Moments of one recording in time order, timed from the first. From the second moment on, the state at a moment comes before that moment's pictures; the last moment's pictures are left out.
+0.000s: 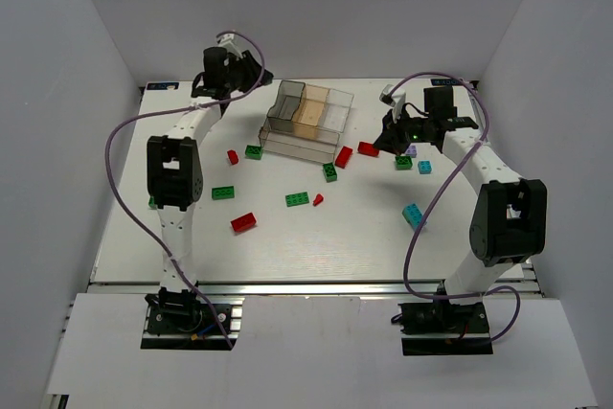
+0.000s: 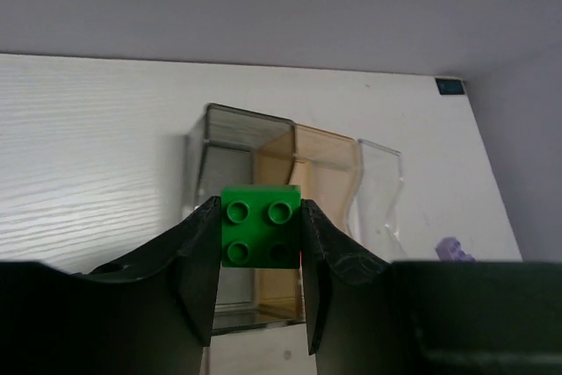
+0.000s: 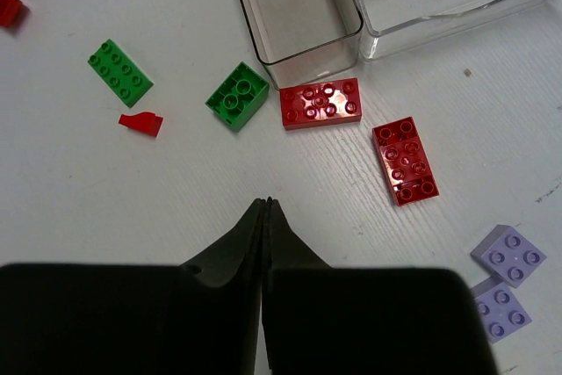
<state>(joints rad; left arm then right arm) -0.12 2.28 1.94 0.04 0.38 -0.49 0.14 1.67 1.30 -0.45 -0.80 -0.52</state>
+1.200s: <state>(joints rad) -0.21 2.29 1.94 -0.13 0.30 -0.50 0.20 1.71 1.37 -0.70 -1.00 -1.01</state>
